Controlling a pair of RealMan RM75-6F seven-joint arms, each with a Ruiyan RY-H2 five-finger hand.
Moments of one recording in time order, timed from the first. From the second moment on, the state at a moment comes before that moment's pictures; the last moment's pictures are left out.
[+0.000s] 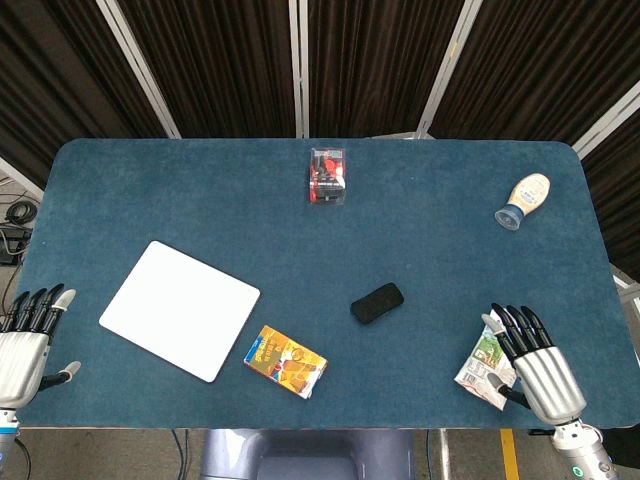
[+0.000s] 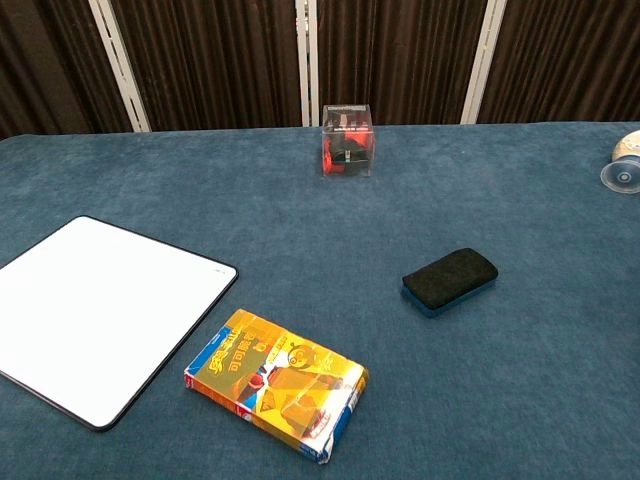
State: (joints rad) left arm -0.07 -1.09 0.01 -1.73 1.54 1.48 0.24; right arm 0.11 -1.26 -0.05 -1.41 -1.79 1.60 -0.01
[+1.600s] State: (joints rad) left arm -0.06 -1.07 0.00 -1.74 1.53 1.49 0.19; right arm 0.35 -1.39 0.08 -1.62 -1.39 1.08 -0.28
